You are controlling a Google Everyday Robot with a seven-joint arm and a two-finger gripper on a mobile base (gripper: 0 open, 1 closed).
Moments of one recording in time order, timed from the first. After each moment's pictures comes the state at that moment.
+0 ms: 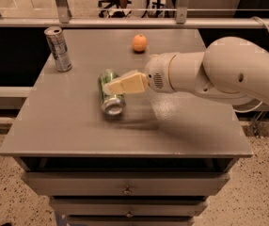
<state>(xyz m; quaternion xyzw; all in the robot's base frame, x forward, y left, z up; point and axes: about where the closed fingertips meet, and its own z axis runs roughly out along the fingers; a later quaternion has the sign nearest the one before) 0.574 -0.003 0.904 -0.33 0.76 0.25 0.49</state>
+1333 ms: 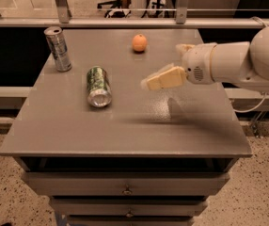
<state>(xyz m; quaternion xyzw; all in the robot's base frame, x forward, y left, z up) 0.588 -0.083 0.915 -0.38 0.74 0.24 0.50</state>
